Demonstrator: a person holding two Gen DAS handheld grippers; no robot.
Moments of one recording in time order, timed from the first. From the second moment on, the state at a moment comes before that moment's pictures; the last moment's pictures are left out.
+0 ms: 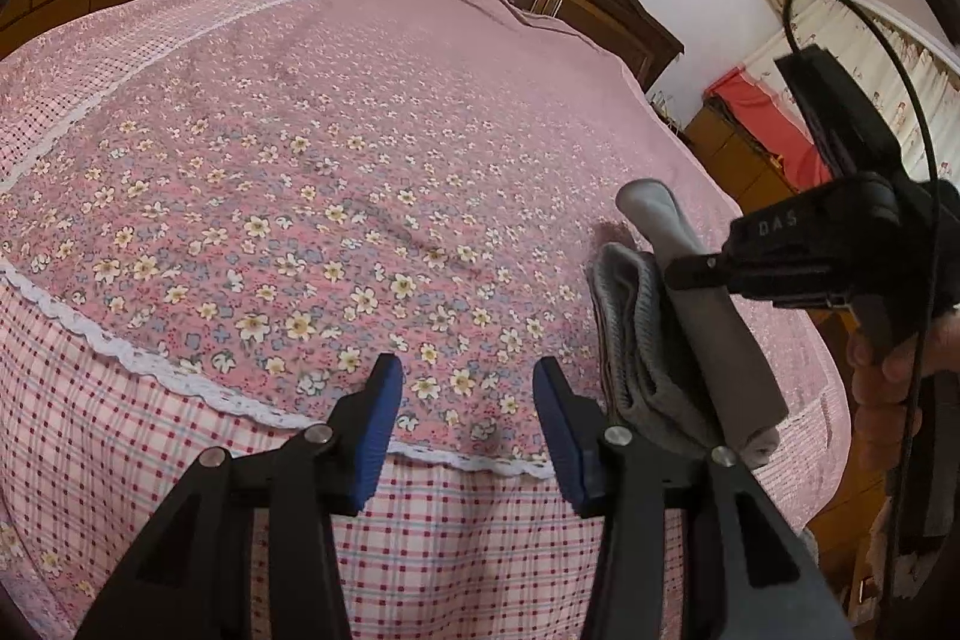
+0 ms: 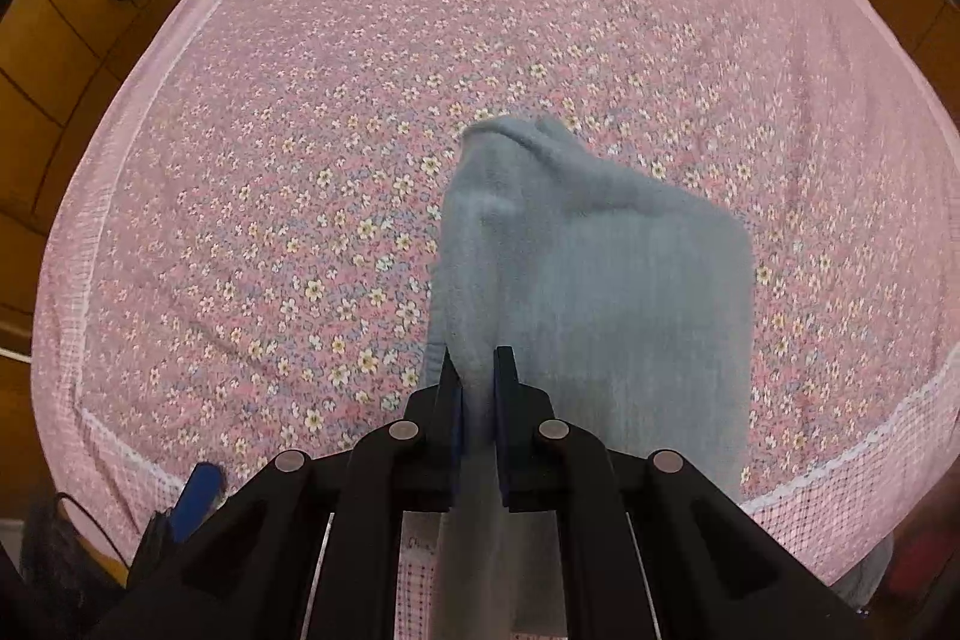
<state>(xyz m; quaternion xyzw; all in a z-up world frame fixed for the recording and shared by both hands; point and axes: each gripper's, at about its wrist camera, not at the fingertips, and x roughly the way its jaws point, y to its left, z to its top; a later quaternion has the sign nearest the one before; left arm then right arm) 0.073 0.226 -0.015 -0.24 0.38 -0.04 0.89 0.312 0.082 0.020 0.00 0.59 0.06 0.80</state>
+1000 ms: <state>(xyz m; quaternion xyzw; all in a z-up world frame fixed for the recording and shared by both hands) 0.203 0.060 -0.015 -0.04 0.43 -0.09 0.90 0.221 -0.112 -0.085 0.45 0.41 0.24 0.76</state>
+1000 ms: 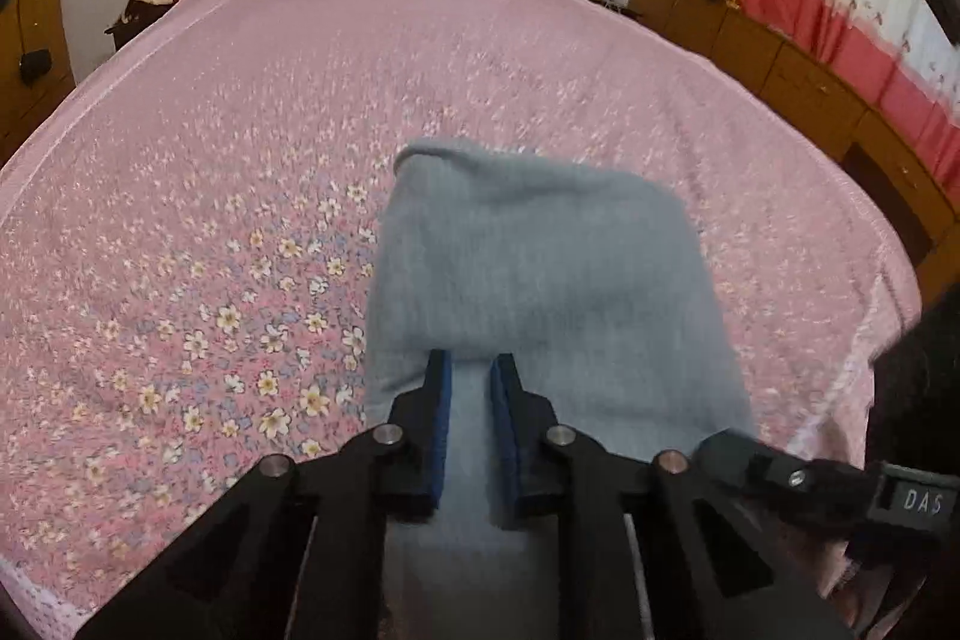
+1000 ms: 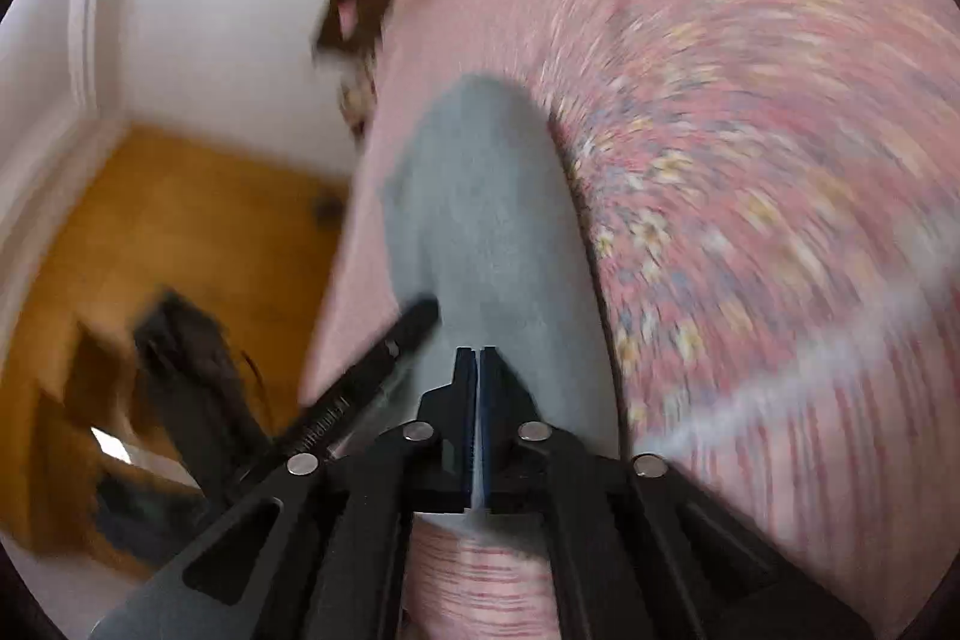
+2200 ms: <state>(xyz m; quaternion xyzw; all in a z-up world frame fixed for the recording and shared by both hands) 0.169 0.050 -0.026 0.00 0.41 -0.05 0.91 0.229 -0.075 -0.086 0.32 0.42 0.27 0.80</state>
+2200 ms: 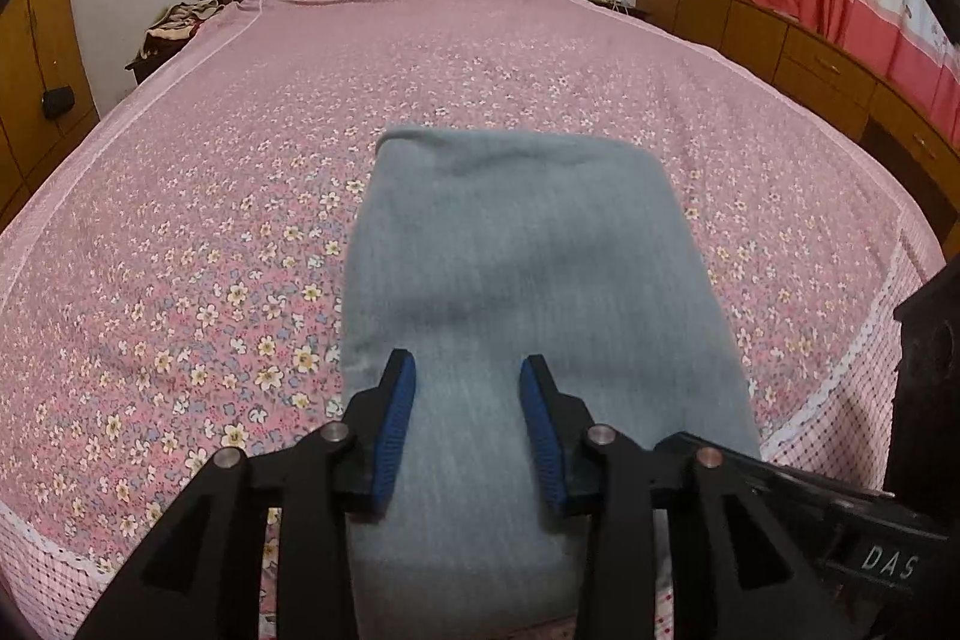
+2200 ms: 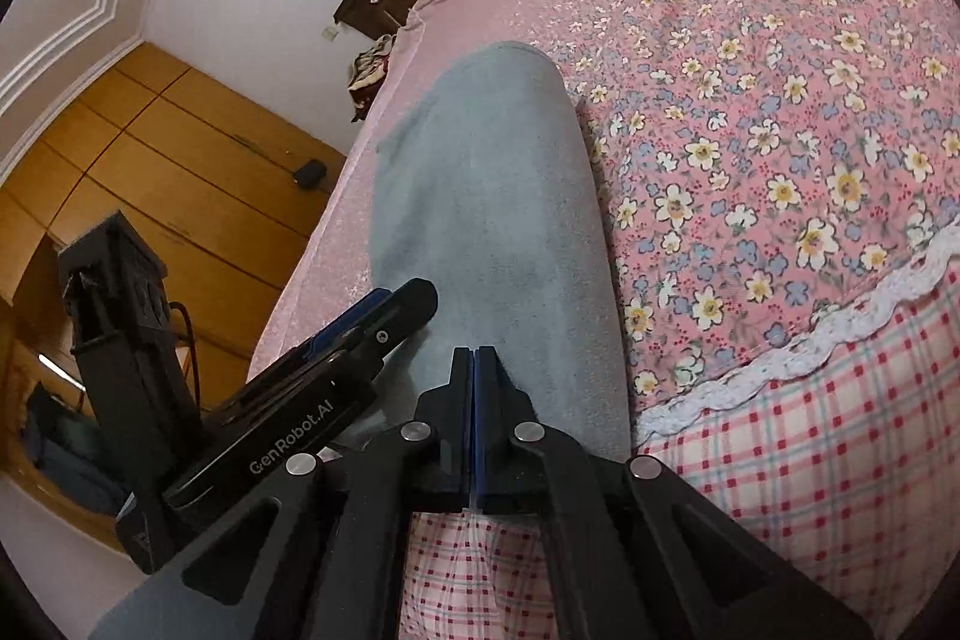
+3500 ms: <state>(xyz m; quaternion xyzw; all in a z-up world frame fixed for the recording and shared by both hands) 0.224 0.058 -0.024 -0.01 0.44 -0.09 0.89 0.315 -0.085 -0.058 0.26 0.45 0.26 0.81</state>
